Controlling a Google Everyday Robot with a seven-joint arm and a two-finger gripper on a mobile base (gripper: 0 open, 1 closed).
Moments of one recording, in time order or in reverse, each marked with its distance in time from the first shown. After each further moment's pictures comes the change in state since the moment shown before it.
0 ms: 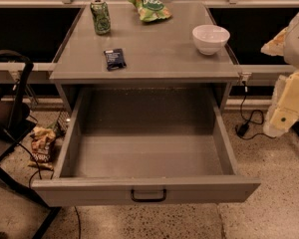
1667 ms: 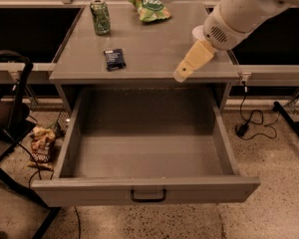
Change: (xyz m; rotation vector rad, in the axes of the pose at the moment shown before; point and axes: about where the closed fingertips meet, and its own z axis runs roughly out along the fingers) arm -0.115 -0.123 0.090 0.156 -0.214 0.408
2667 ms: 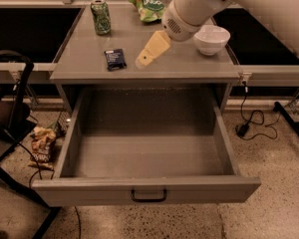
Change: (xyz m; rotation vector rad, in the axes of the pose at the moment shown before) arm -0.081 0.016 0.051 -0.068 -0.083 0.020
